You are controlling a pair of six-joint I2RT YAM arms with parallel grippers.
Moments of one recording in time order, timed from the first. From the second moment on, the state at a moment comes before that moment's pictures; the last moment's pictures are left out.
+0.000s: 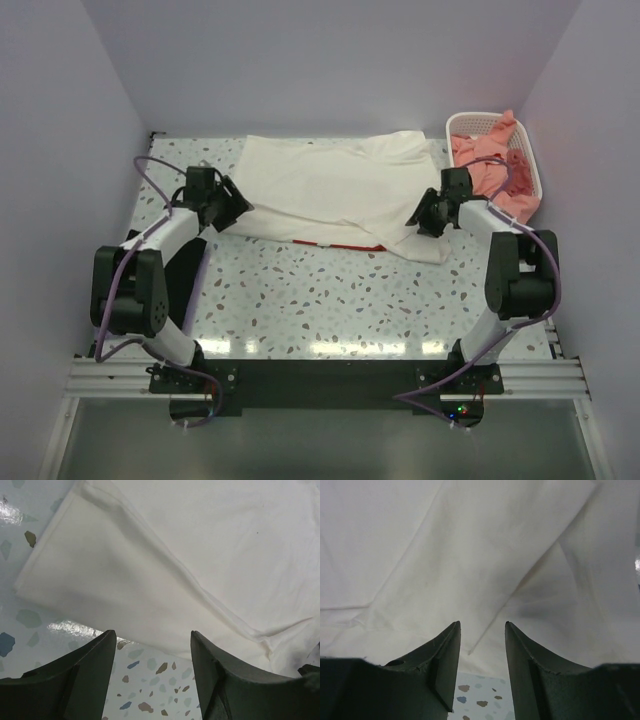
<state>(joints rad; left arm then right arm) -0.08 1.62 1.02 -0.22 0.11 -0.73 0.04 1.73 1.09 -0.37 -0.15 0.61</state>
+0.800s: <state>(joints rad) -0.09 1.56 0.95 -0.20 0.15 -0.73 0.03 1.84 1.16 -0.27 -0.03 0.63</state>
